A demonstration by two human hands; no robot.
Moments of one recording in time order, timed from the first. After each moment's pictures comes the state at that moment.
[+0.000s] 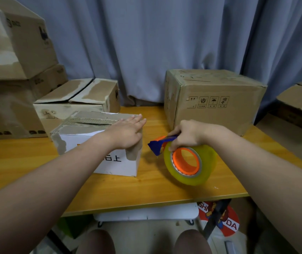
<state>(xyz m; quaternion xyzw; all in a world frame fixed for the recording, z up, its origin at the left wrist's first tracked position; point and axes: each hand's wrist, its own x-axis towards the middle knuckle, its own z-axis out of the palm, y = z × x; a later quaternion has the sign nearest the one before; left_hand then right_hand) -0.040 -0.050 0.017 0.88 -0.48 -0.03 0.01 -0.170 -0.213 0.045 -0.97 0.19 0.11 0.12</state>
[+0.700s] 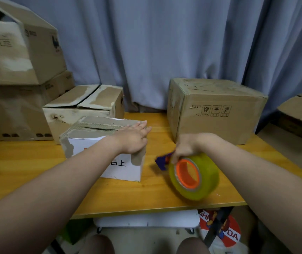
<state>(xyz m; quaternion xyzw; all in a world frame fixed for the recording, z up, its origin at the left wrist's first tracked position) -0.044 -0.048 0.024 0.87 -0.48 -0.05 0.00 -0.154 -0.206 0.031 -0.95 0.22 0.19 0.06</state>
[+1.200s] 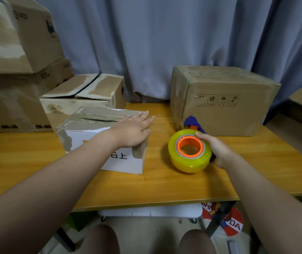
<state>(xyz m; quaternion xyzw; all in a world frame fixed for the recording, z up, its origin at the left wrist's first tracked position) -0.041 -0.046 0.017 0.87 -0.49 -0.04 0.02 -0.188 -0.269 -0.051 -0.64 0.39 -0.11 0.66</state>
